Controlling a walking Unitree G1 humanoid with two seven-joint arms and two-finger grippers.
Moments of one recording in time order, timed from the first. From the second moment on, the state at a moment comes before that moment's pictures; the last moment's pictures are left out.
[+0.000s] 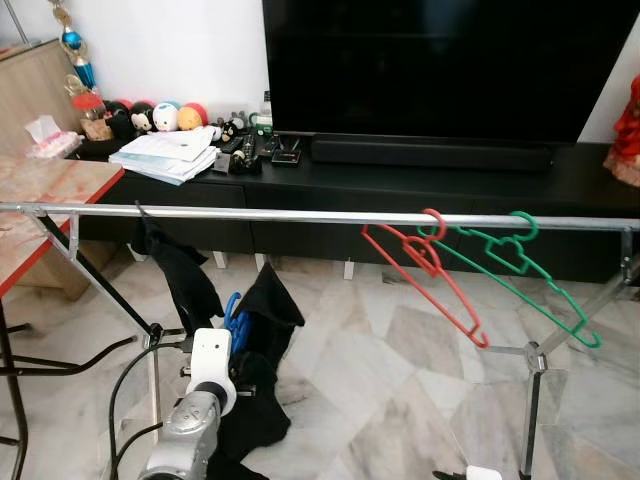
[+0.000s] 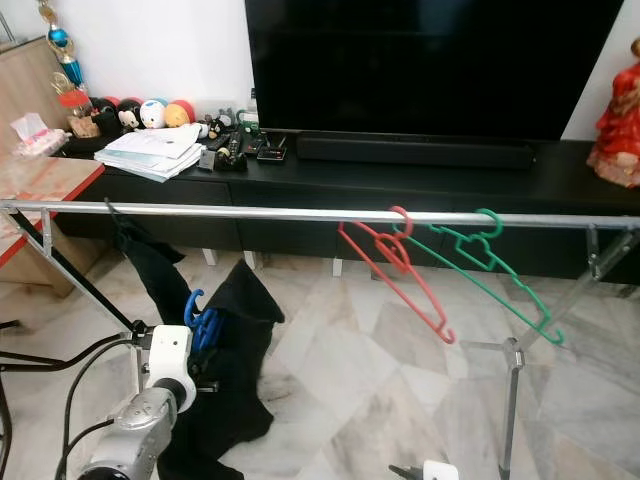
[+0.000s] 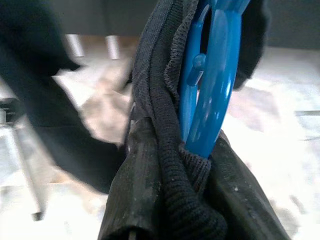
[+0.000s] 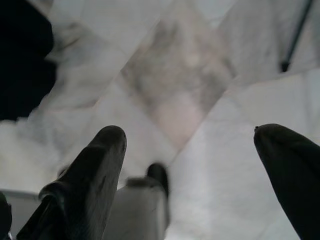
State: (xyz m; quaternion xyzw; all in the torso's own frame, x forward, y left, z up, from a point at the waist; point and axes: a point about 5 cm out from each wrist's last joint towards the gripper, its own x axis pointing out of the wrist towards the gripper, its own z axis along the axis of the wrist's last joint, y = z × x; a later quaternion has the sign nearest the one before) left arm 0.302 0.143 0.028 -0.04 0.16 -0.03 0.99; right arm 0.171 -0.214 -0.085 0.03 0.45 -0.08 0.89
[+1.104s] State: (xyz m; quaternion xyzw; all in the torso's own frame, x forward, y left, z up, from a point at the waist) left arm 0.277 0.211 0.022 -0.01 0.16 0.06 0.99; right arm 0.181 -0.206 -0.081 0.02 0.45 -0.02 0.89
